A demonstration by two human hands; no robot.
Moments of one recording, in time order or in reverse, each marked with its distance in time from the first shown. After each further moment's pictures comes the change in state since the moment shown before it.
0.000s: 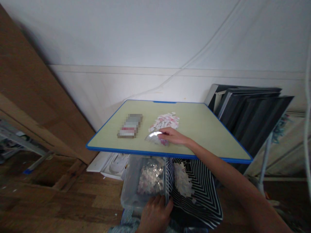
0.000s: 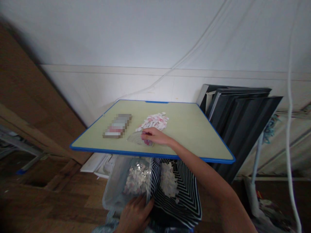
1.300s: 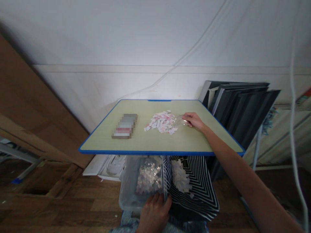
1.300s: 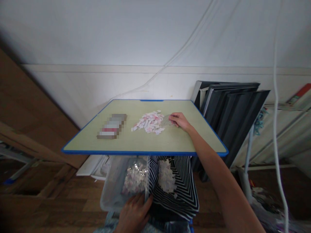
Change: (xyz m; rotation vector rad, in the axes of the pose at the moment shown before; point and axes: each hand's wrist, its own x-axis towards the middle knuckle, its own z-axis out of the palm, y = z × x) left_hand -0.003 -0.001 -0.001 -0.033 -0.024 -0.018; right_hand -0.054 0.056 -0.101 0.052 0.561 0.188
